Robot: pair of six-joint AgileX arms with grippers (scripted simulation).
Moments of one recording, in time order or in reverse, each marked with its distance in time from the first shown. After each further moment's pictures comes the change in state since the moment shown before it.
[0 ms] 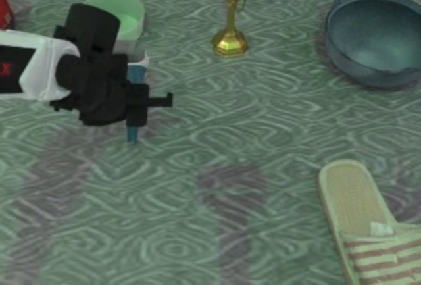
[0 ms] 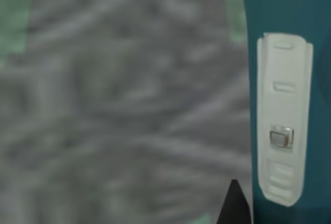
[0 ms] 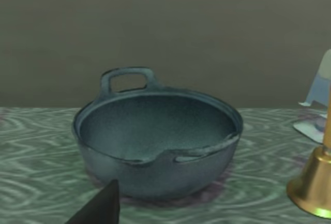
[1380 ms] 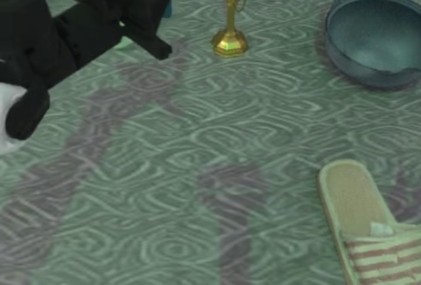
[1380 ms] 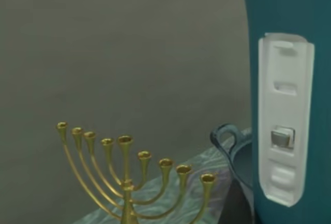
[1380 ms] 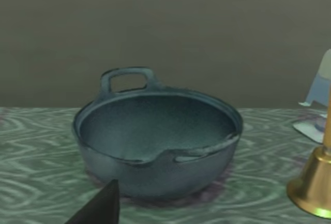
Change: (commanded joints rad) left arm 0.002 -0.305 -0.308 1.075 0.376 0.225; right arm 0.000 0.000 0.000 0.000 0.000 0.000
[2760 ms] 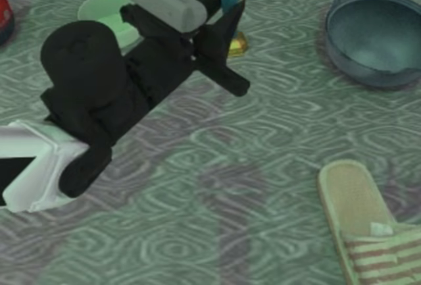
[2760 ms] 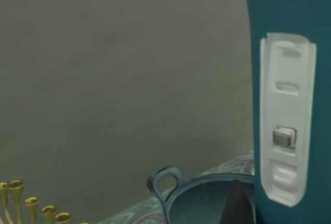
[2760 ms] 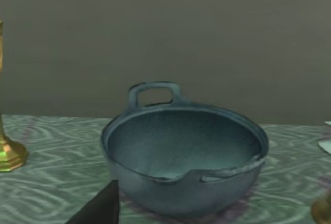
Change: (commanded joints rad) left arm -0.301 -0.025 -0.088 0.171 -0.320 -0.020; right arm 0.035 0.067 0.053 0.032 -0.030 -0.004
